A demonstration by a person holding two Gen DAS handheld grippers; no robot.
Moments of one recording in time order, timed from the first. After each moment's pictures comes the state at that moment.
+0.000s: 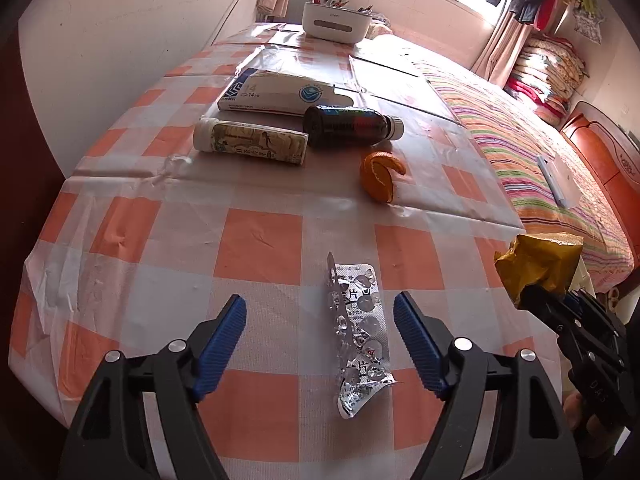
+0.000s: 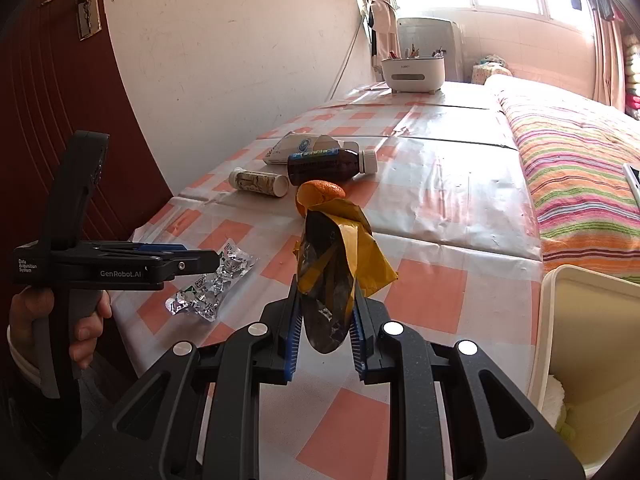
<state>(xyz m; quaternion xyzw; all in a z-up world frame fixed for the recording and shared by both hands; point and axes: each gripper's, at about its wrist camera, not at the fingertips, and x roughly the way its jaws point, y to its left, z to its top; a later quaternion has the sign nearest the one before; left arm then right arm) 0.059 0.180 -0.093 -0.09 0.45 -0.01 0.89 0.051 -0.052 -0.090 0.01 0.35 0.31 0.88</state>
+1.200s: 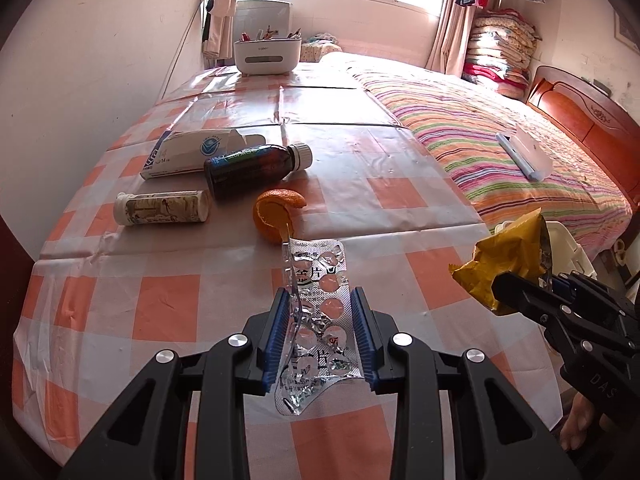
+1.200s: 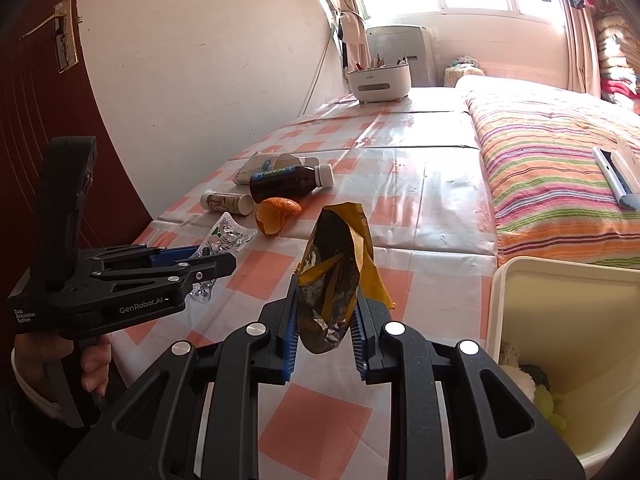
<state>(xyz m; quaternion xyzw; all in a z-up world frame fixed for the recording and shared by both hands) 0.076 0.098 -0.081 0.00 0.40 -0.06 0.91 0.056 -0.097 -0.086 0.05 0.33 0.26 0.90</state>
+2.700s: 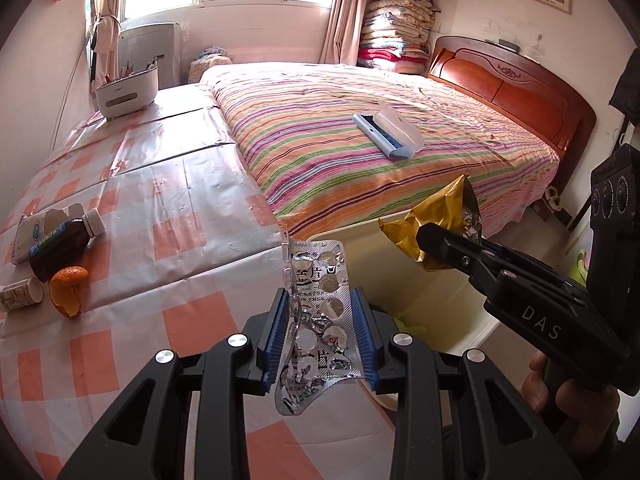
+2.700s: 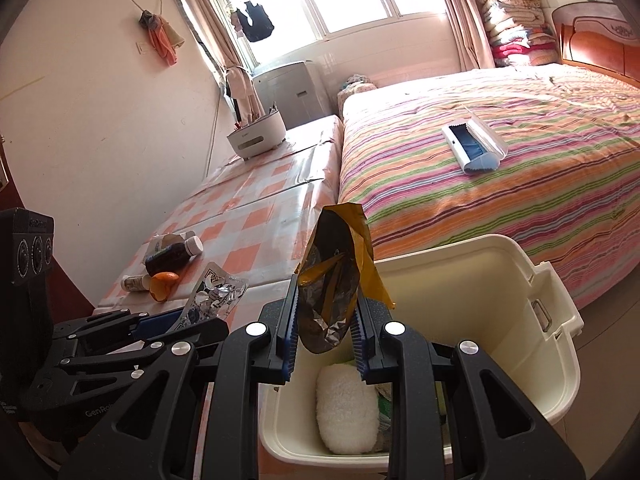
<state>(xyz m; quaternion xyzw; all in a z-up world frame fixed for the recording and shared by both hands) 0.079 -0.063 -0.067 0.04 0.38 -0.23 0.89 0.049 -0.246 -0.083 0.17 0.30 0.10 0.94</state>
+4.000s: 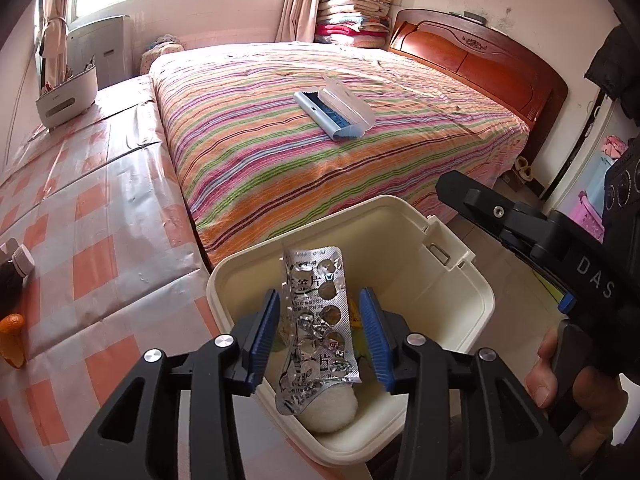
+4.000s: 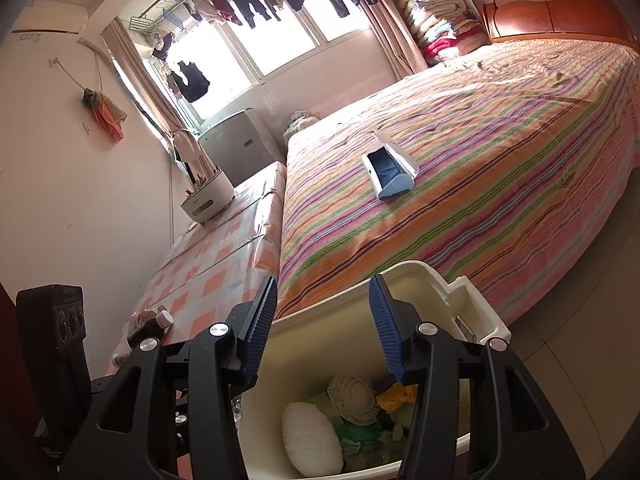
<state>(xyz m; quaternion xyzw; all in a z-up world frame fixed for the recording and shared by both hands) 0.107 -0.126 -0.079 0.07 0.41 -0.30 0.86 0.042 -0.315 -0.079 0.27 0.25 0.01 0.93</state>
